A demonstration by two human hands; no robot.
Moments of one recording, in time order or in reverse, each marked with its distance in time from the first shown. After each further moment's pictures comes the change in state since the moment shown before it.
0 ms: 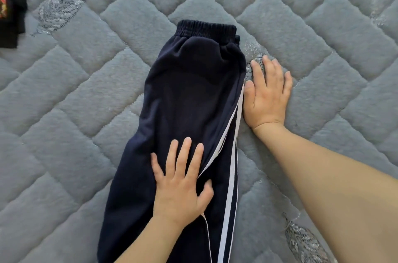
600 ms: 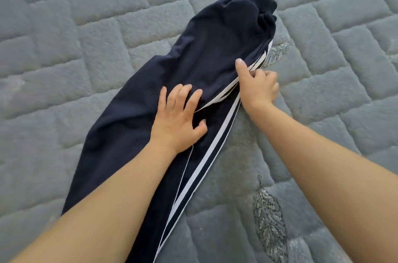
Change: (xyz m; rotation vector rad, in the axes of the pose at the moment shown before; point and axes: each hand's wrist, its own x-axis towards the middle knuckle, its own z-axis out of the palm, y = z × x) left_hand -0.024 0.032 0.008 -0.025 0.277 -0.282; right_hand -0.058 -0.042 -0.046 0.409 -0.343 0.184
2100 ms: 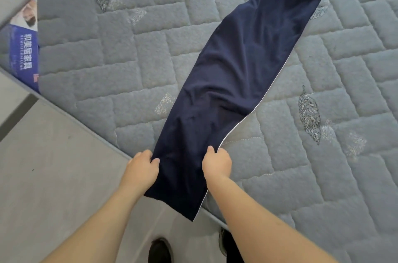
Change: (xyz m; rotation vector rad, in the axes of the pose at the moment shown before) left_hand -0.447 -0.113 -0.073 -0.414 -0.432 -0.869; right_hand -0.492 0.075 0.095 0.183 -0.368 0.444
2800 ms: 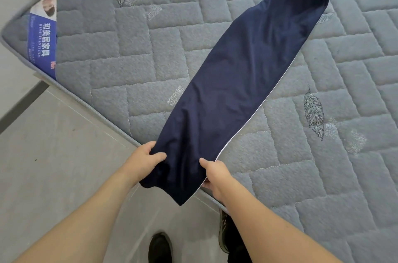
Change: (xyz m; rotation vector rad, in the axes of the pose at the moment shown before) left_hand -0.012 -0.033 -0.026 -0.597 -0.276 0.058; right_hand -0.025 0.040 0.013 0.251 -0.371 0.233
